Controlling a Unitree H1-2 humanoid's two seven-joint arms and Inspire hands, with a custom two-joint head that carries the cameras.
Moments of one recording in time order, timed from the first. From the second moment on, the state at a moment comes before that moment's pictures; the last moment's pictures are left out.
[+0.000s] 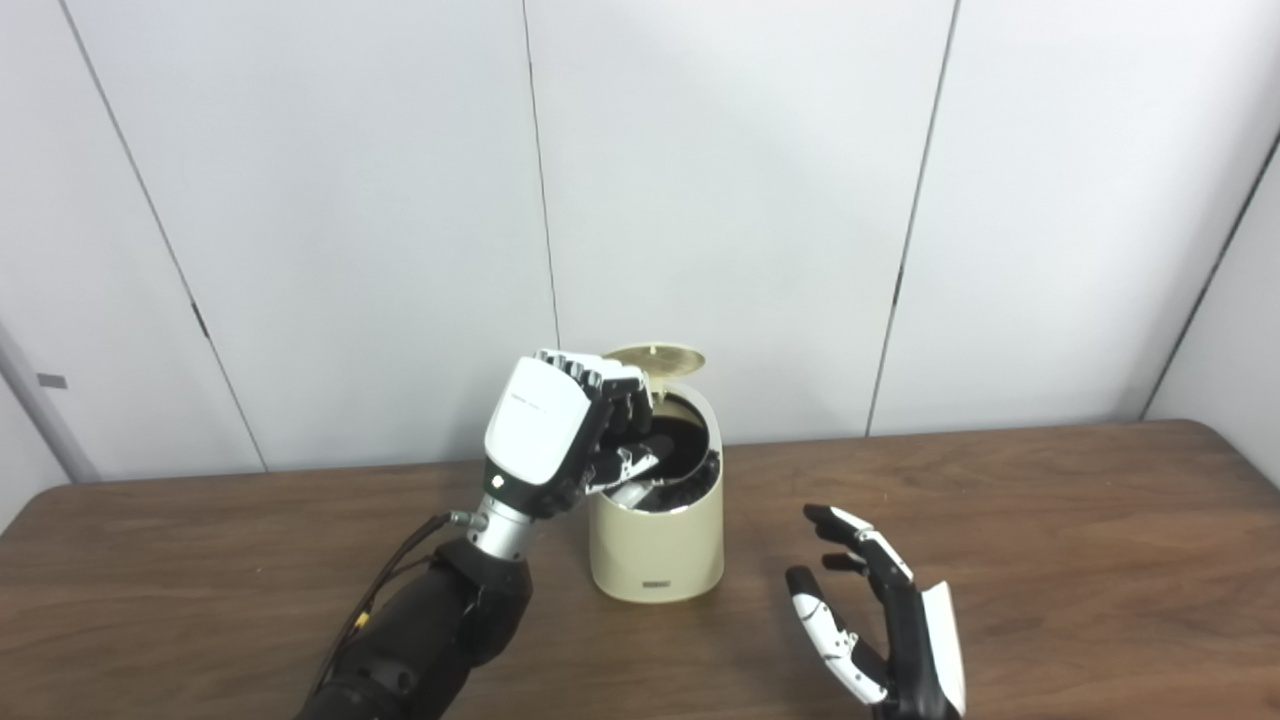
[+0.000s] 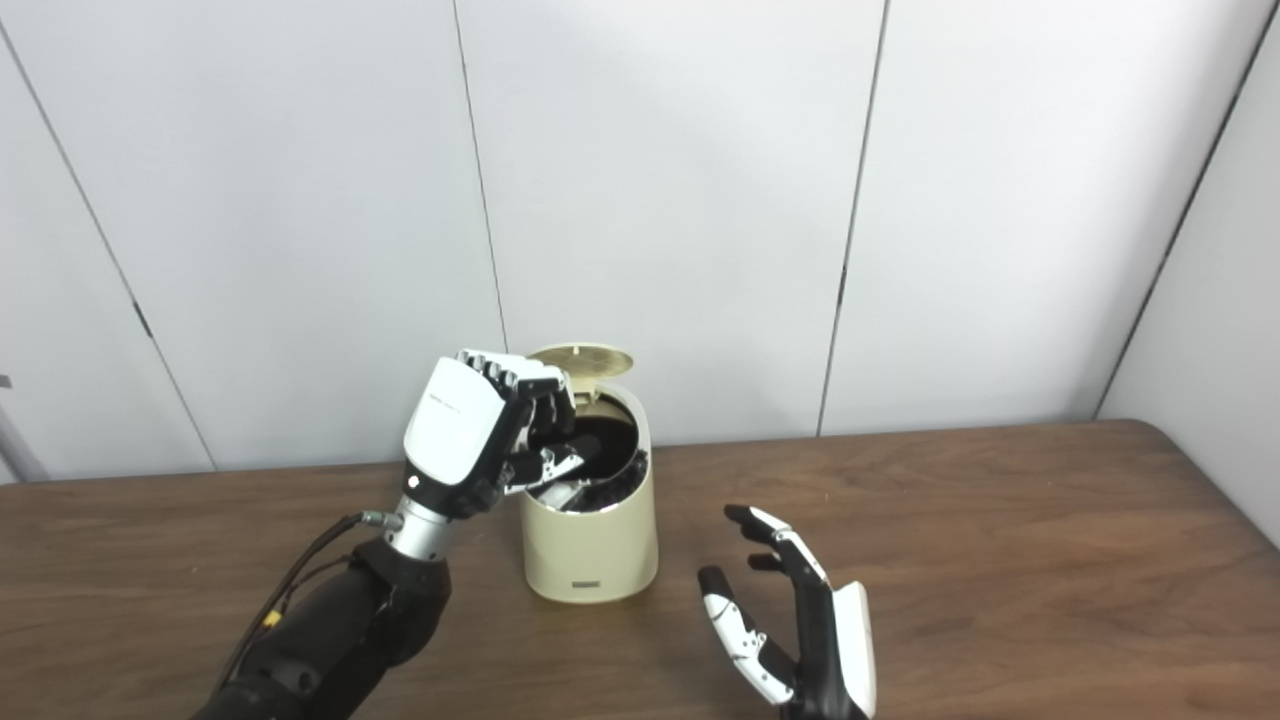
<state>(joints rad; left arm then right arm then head) -0.83 0.21 -0.57 0.77 0.90 -0.46 0.98 -0.04 0.03 0.11 -0.02 -0.49 -0.24 -0.41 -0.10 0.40</state>
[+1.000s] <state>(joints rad) -0.31 0.29 -0.09 0.18 0.36 -0.45 0.61 -0.03 0.01 0.09 -0.02 -0.43 -0.24 -0.37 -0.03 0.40</state>
